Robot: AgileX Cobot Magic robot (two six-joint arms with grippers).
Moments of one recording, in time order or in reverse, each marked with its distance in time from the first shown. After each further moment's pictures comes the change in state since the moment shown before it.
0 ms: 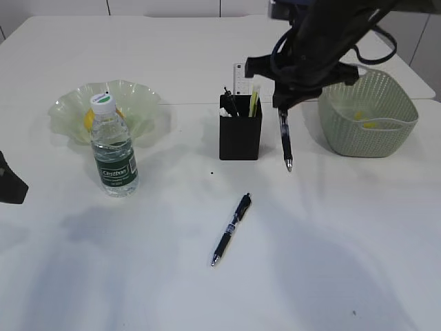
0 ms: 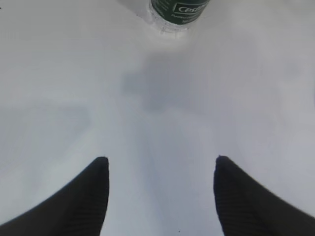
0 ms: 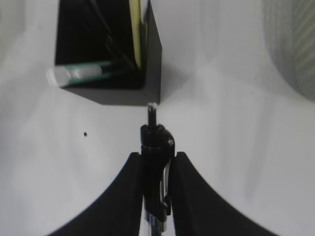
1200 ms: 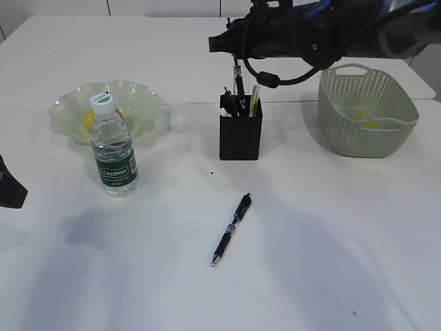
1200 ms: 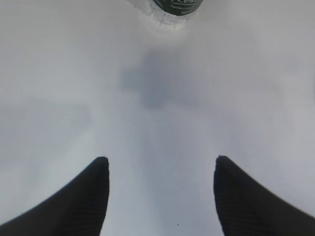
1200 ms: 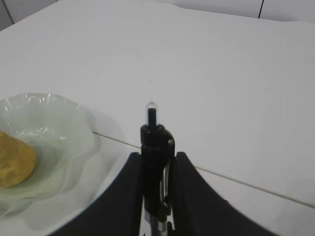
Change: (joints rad) left arm 0.000 0.000 0.000 0.000 0.020 0.000; right arm 0.000 0.153 0.000 -0.309 -0.817 -0.027
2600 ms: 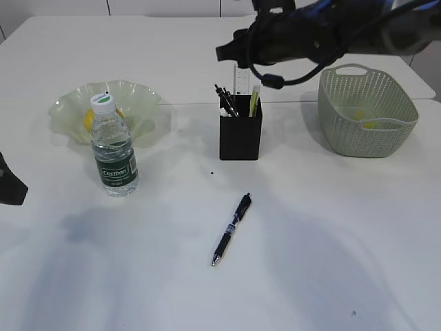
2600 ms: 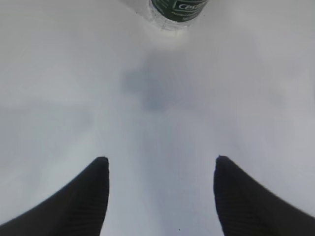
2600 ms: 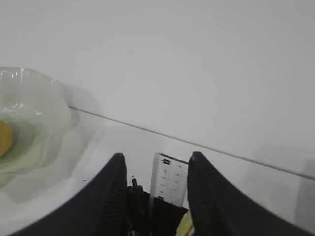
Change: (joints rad) left arm 0.000 0.000 0.000 0.000 -0.015 0.000; right arm 0.000 -0.026 0.000 -0.019 0.150 0.001
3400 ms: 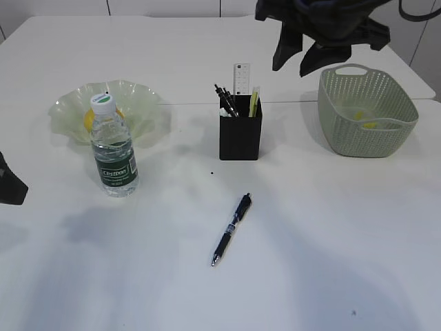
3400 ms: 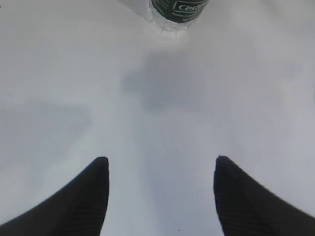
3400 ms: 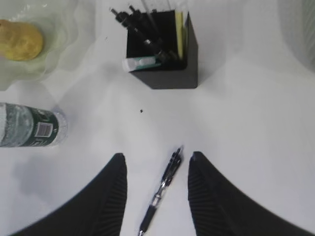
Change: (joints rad) left arm 0.000 0.000 0.000 0.000 -0.001 0.000; right arm 0.009 -0.316 0.000 0.469 0.805 0.016
